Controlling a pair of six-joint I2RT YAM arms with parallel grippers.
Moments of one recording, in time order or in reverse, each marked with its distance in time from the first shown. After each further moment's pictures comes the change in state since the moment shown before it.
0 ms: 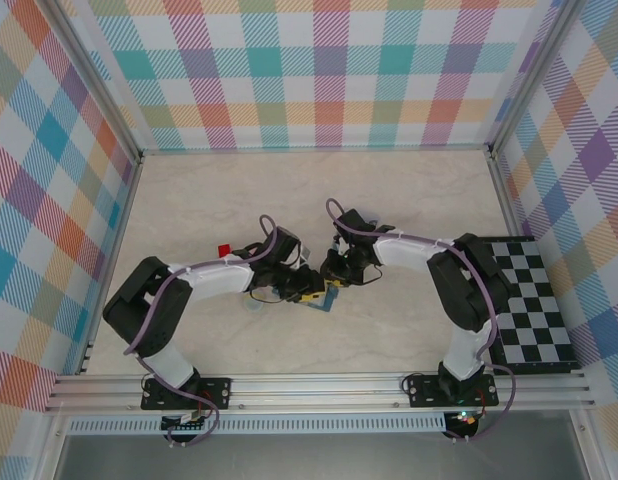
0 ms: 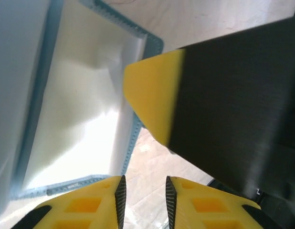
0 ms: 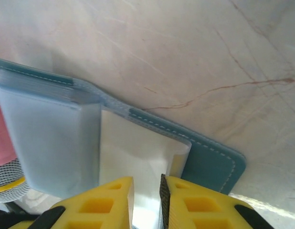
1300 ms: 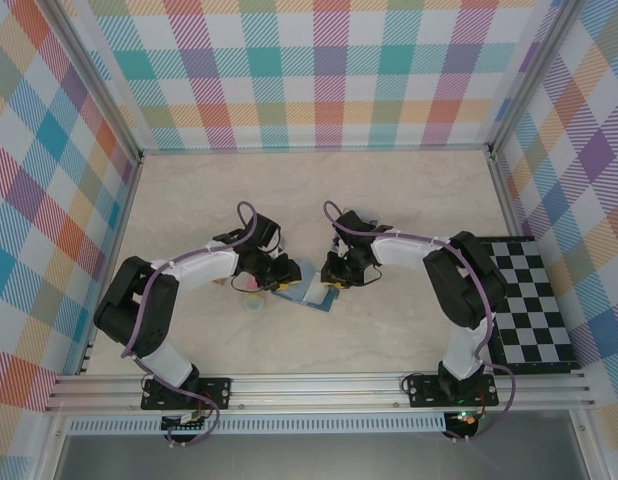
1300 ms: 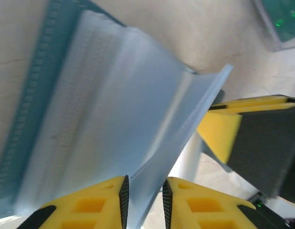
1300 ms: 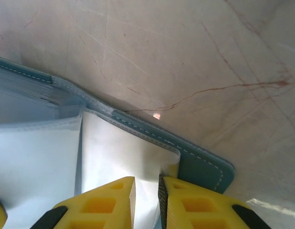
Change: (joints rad) left arm 0.147 0.000 0.063 -0.208 -0.056 0.140; right arm 0.000 0.026 0.010 -0.014 0.006 -0.031
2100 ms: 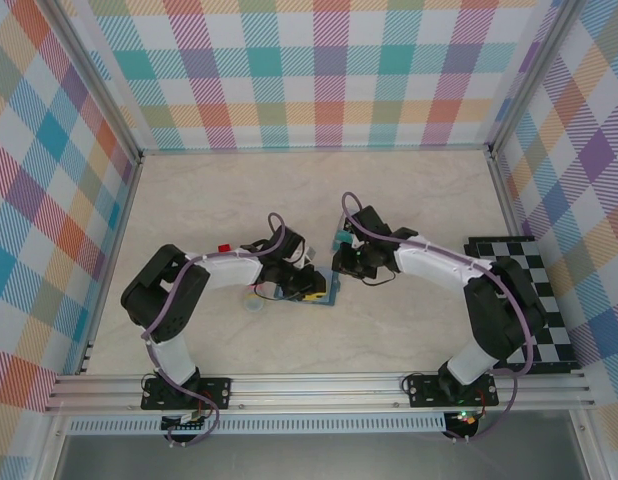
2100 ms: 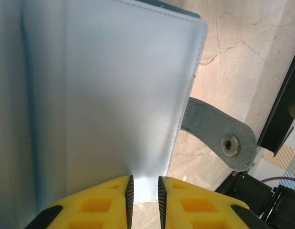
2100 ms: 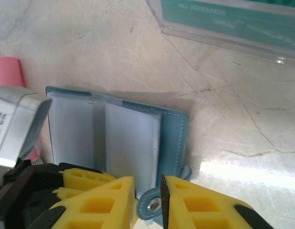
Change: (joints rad) left arm -0.145 0.155 0.001 0.228 0.121 -0.067; right arm -0.011 -0.257 -0.092 0.010 0.153 0.027
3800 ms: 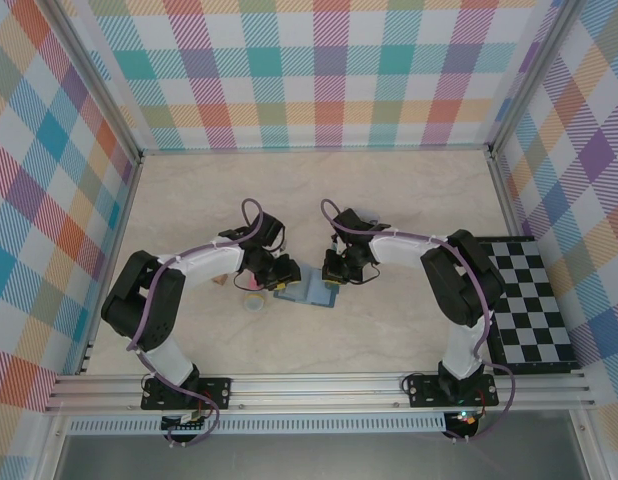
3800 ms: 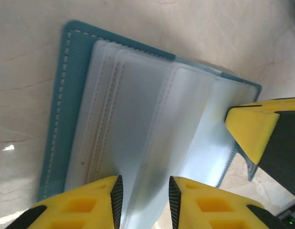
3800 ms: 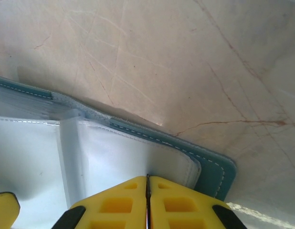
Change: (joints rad) left arm 0.124 -0.106 0.054 -0.308 -0.216 0.115; right arm 0.008 0.276 0.118 0.001 -0.109 -0.057
